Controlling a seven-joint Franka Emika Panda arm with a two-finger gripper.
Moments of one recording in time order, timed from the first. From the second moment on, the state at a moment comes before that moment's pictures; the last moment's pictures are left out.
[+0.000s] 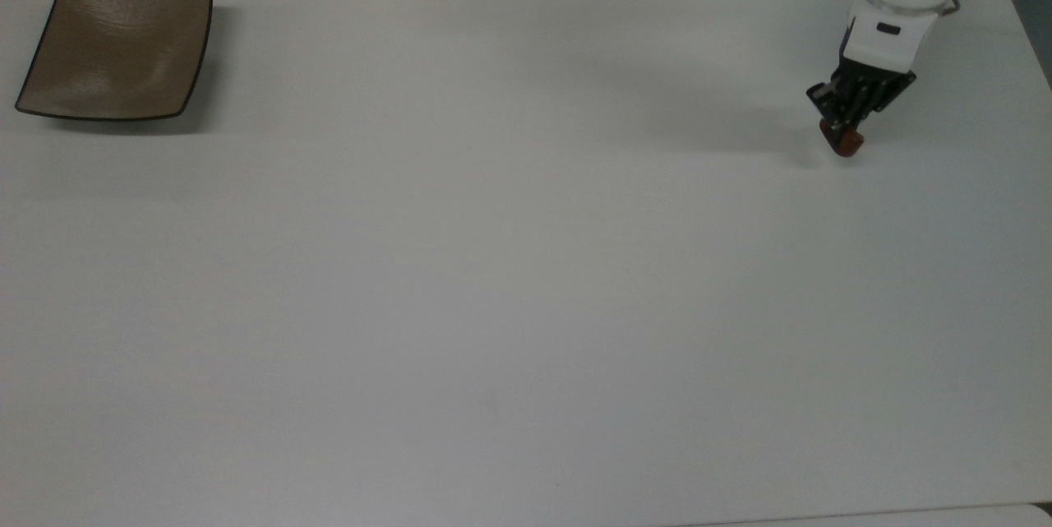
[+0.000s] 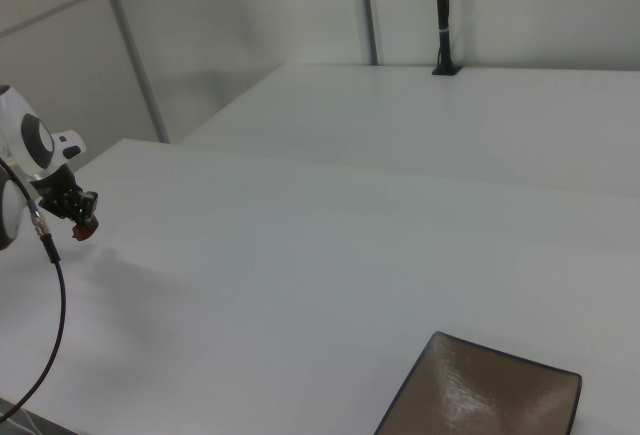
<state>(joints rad) 0.54 0.60 0.34 -1.48 -0.37 2.23 0.59</state>
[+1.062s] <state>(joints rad) 0.12 0.06 0.07 -1.79 -0.36 1.63 -0.16</state>
